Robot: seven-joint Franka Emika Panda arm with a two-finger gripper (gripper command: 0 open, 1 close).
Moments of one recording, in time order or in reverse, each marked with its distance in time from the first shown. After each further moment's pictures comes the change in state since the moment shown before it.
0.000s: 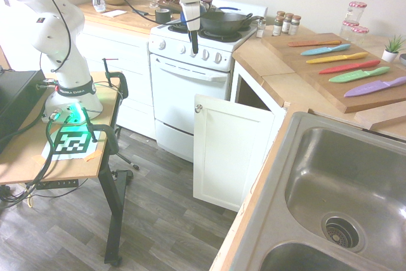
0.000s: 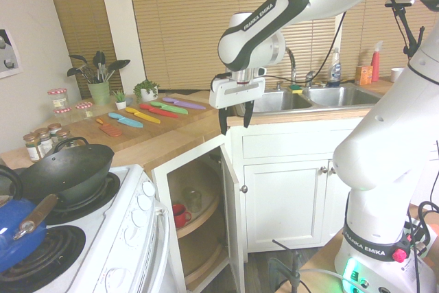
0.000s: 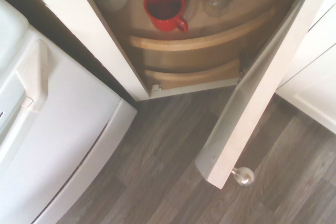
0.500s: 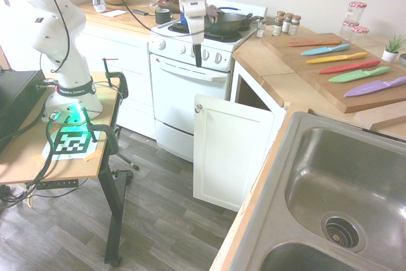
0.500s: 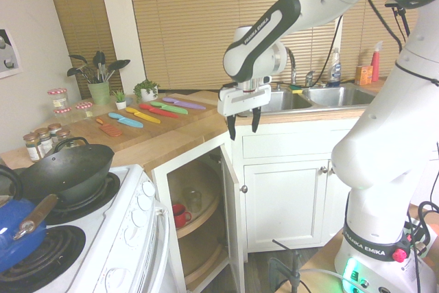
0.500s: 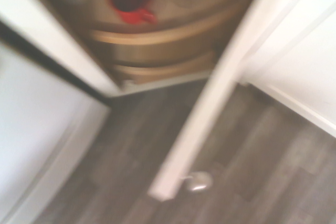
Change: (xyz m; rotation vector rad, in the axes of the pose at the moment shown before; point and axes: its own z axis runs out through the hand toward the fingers) arm 0.050 0.027 0.048 -0.076 0.026 0.065
